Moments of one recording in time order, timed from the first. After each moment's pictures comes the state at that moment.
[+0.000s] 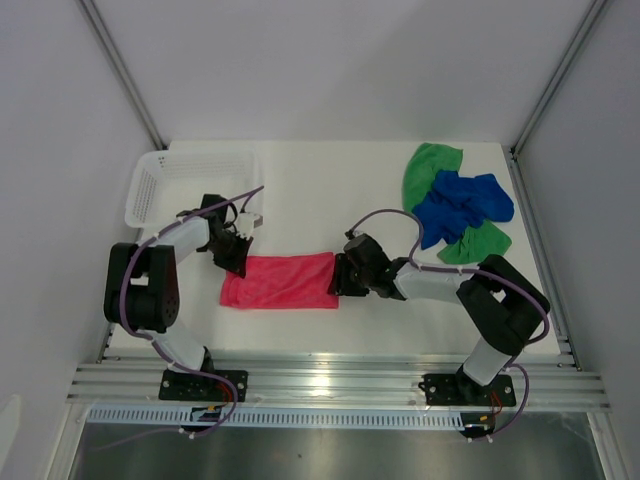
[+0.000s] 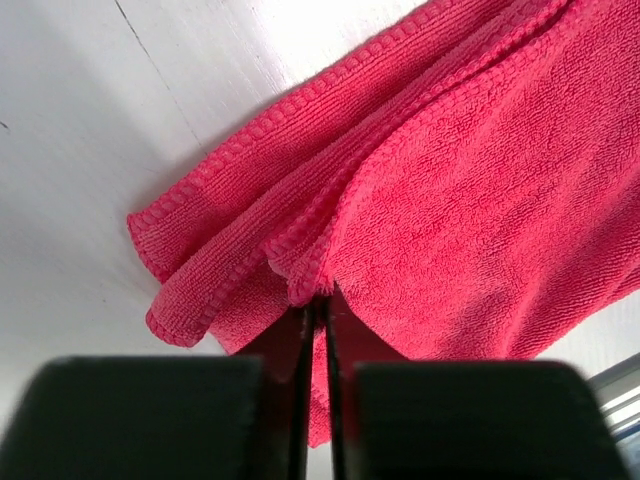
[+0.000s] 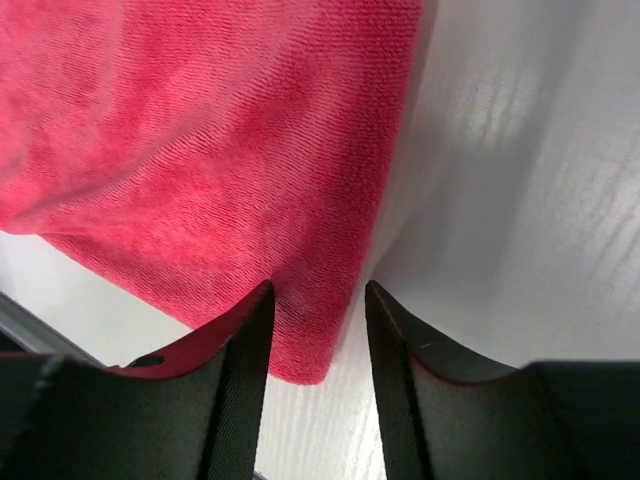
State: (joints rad) left arm -0.07 1.67 0.99 -0.68 0.32 0.37; right arm 0.82 1.67 0.84 -0.04 -0.06 0.75
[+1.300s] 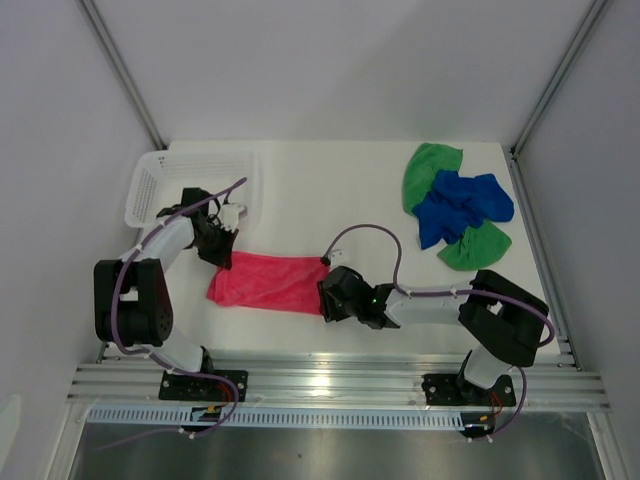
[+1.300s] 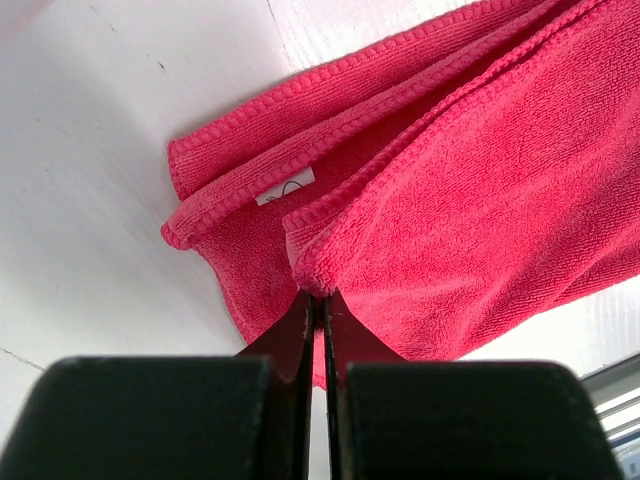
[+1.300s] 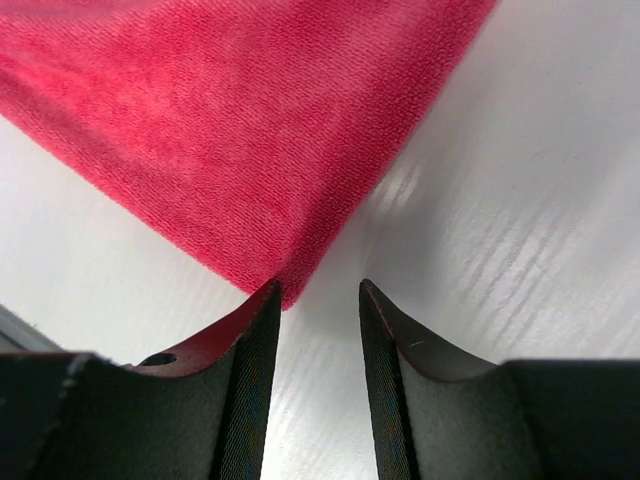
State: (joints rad) left arm 0.02 1.57 1.02 -0.74 0.30 0.42; right arm 1.07 1.64 0.78 0.03 0.18 0.61
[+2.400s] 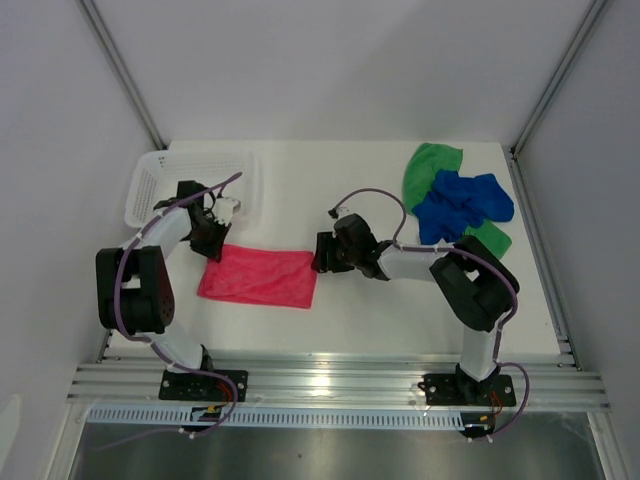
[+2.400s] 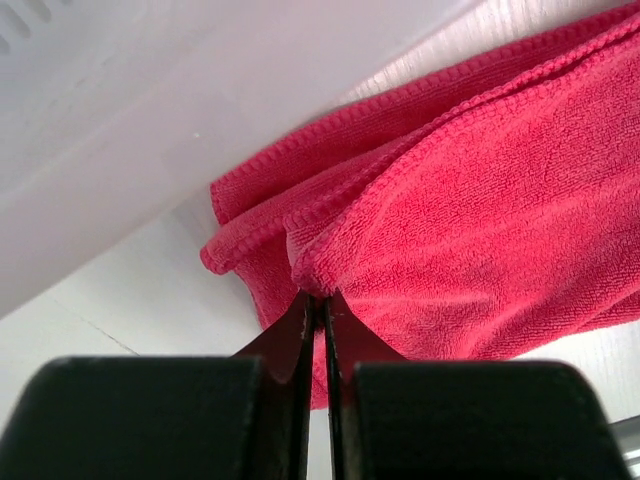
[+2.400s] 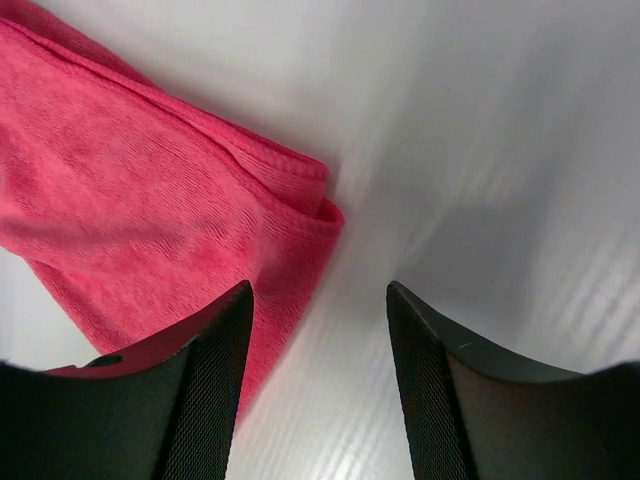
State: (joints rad) left arm 0.07 1.65 1.10 -0.73 0.20 0.47; right arm 0.76 1.86 1.02 0.12 -0.09 0.57
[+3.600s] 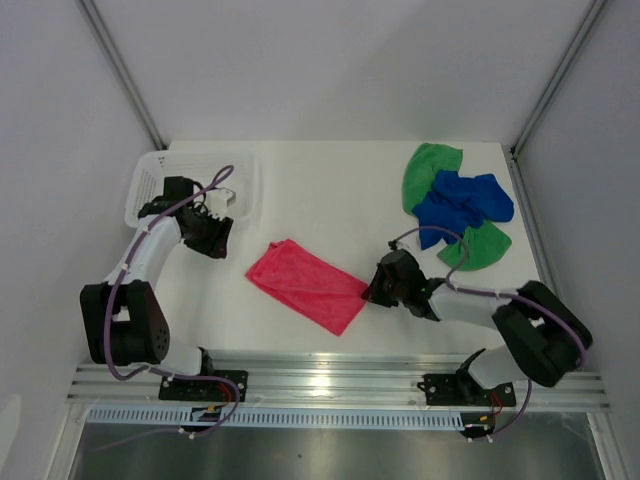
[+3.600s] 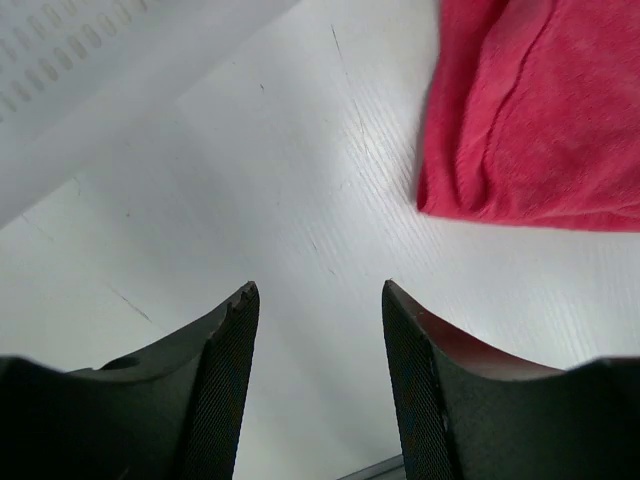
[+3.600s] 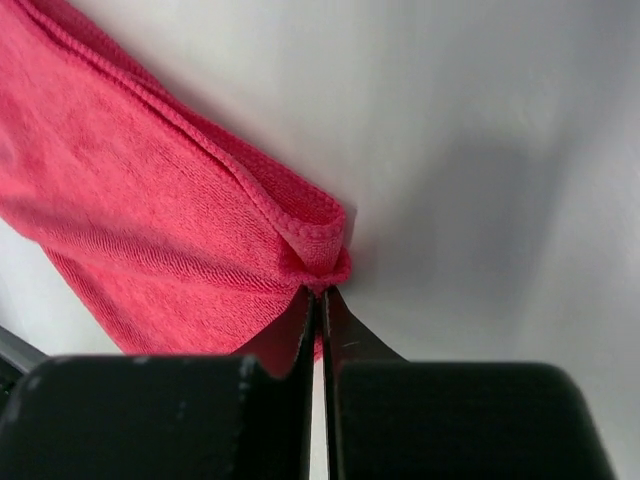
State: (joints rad) left arm 0.07 1.46 1.10 -0.80 0.27 0.47; right arm 0.68 1.50 0.57 0.12 -0.05 0.84
